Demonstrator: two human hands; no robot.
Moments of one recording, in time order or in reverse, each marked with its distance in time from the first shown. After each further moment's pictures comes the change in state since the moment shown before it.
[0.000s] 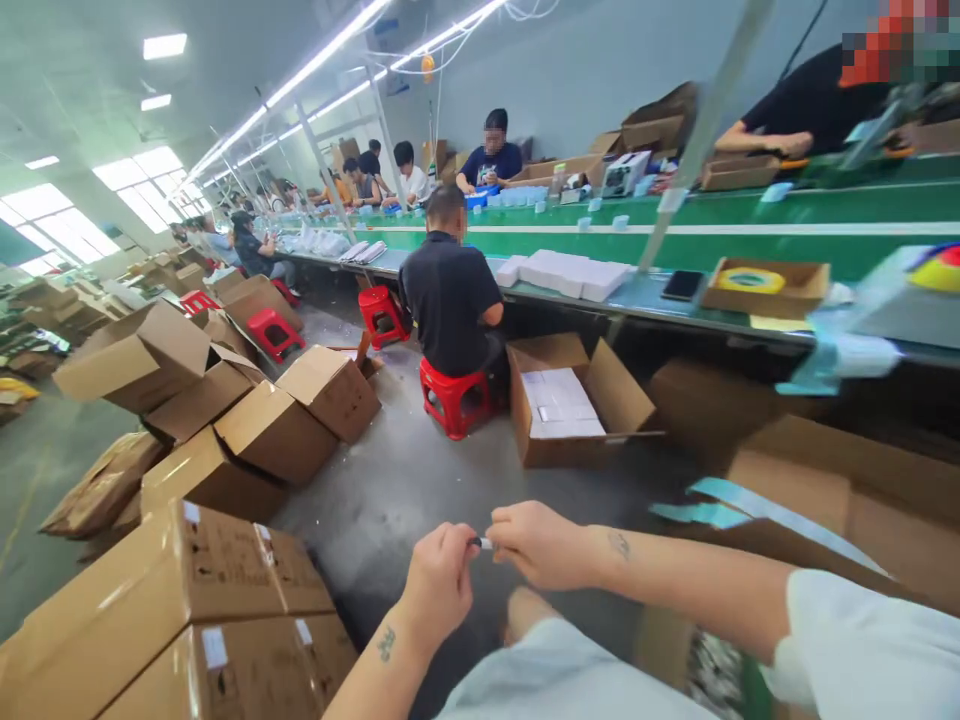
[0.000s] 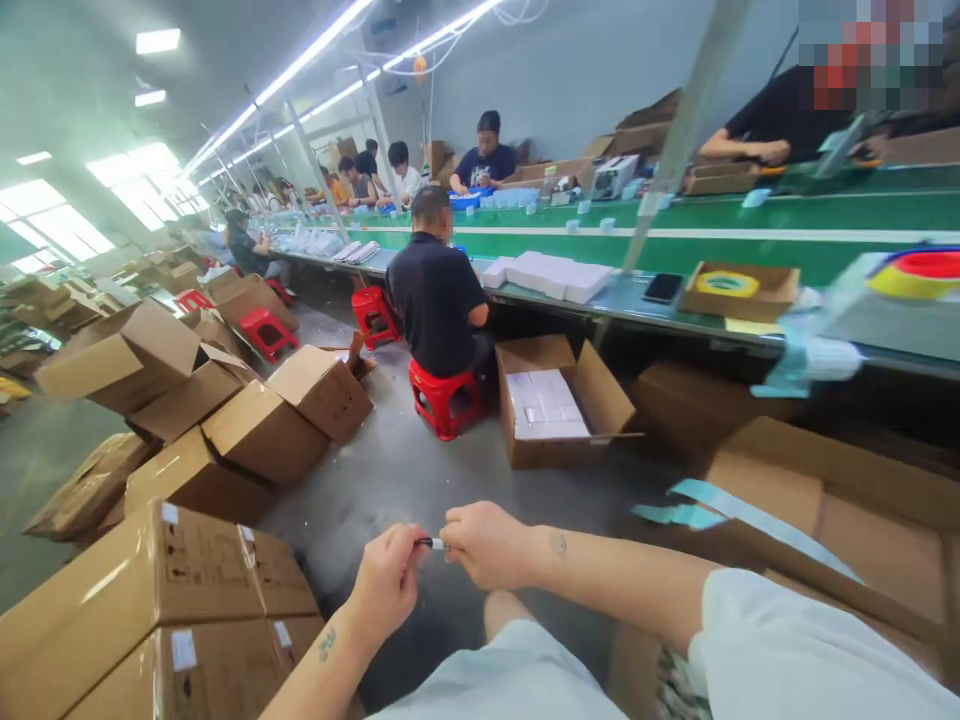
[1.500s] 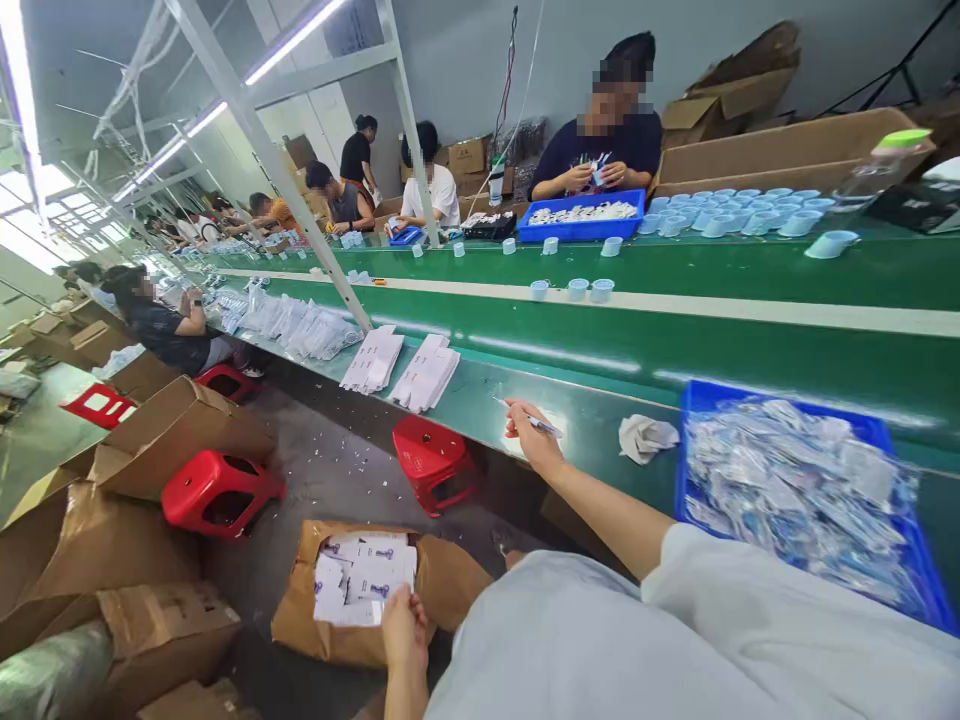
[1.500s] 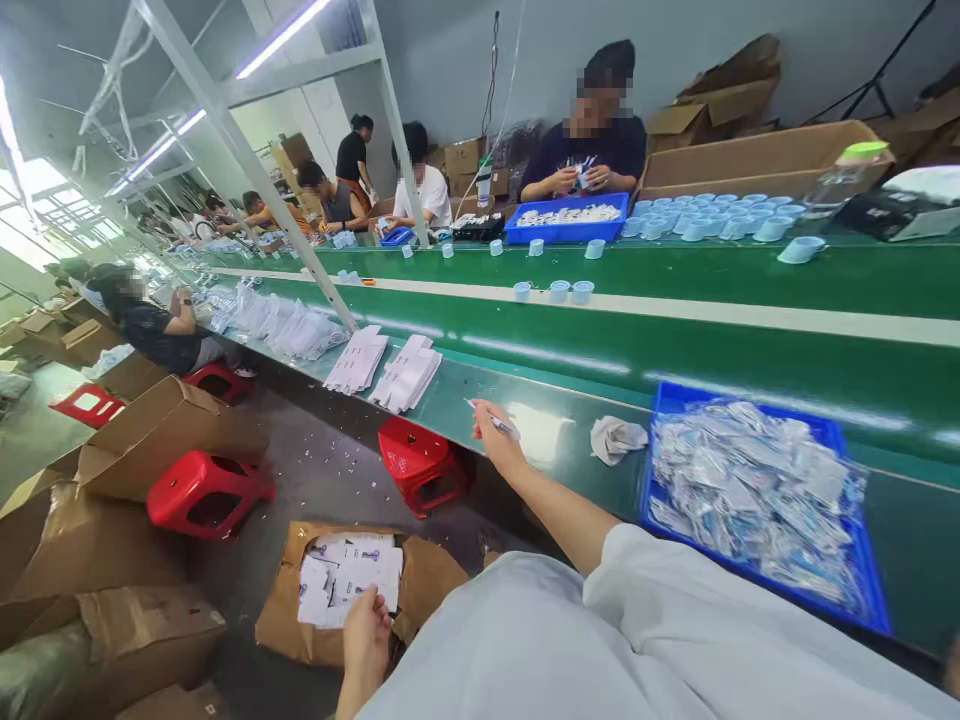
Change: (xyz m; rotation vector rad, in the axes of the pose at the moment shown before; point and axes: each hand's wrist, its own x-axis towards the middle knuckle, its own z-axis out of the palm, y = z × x) left_hand 0.835 -1.078 -0.016 -0.736 0.445 -1.416; right_hand 1.096 0.907 -0.264 1.154 1.297 0.755
